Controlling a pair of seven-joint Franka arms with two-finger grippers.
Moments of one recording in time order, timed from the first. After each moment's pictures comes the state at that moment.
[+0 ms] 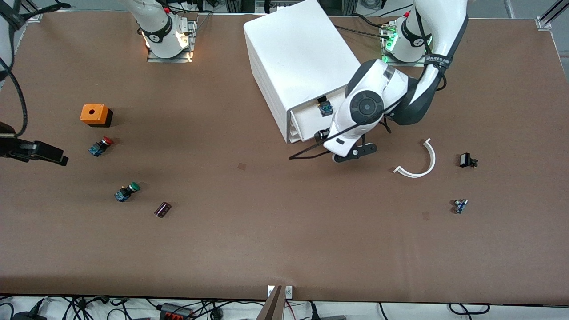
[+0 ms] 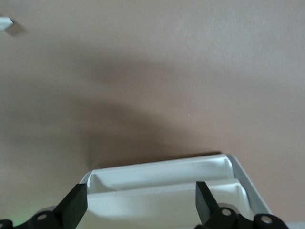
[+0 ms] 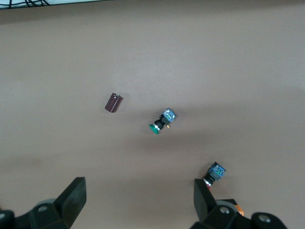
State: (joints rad) left arm -0.37 0.41 -0.24 -1.71 -0.10 1.91 -0.86; right arm -0.01 0.34 -0.07 -1.23 0.05 1.61 0.00
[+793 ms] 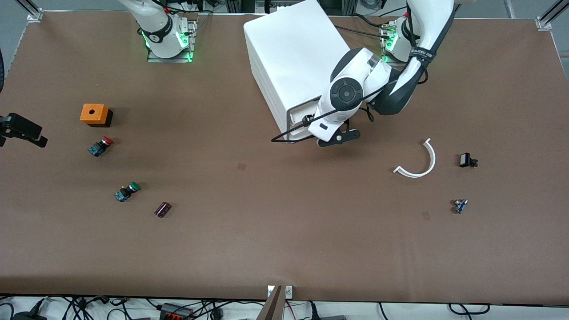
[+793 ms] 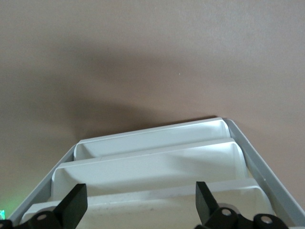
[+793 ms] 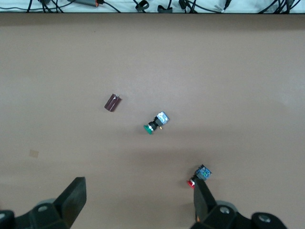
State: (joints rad) left arm -0.37 0.40 -0.31 -1.75 -0.12 1.90 -0.90; right arm -0.06 0.22 0.00 -1.30 0.01 1.61 -0.05
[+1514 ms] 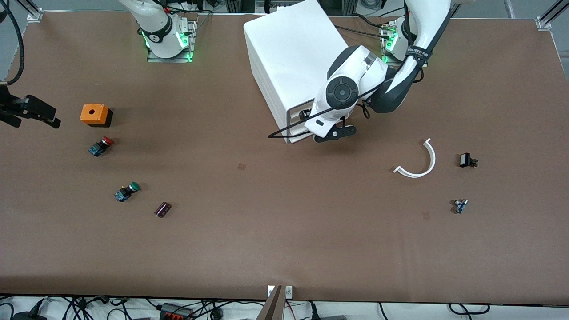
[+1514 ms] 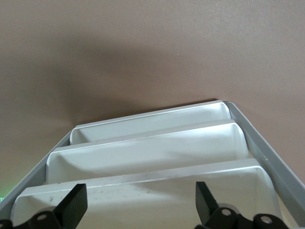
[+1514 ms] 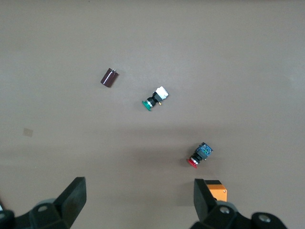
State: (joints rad) left arm -0.37 0.40 -0.33 -1.75 -0.14 1.88 -0.90; right arm -0.06 0.04 -0.01 -1.58 0.00 1.68 -0.05
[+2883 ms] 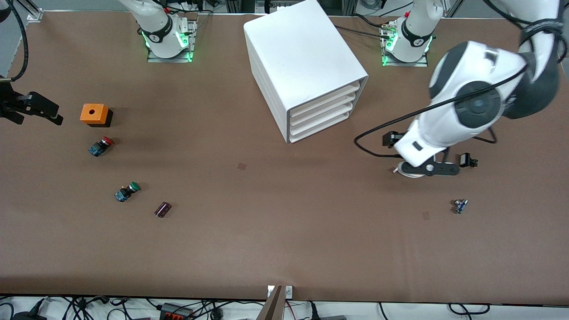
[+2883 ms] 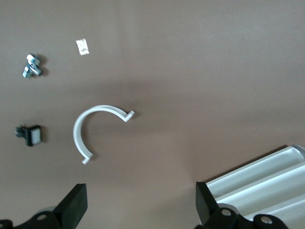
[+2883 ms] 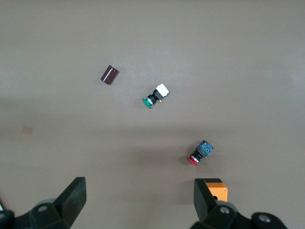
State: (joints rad) left arm -0.03 0.37 -0.32 -1.38 0.12 1.54 -0.27; right arm -0.06 0.03 -0.01 -1.61 0.00 1.68 -0.05
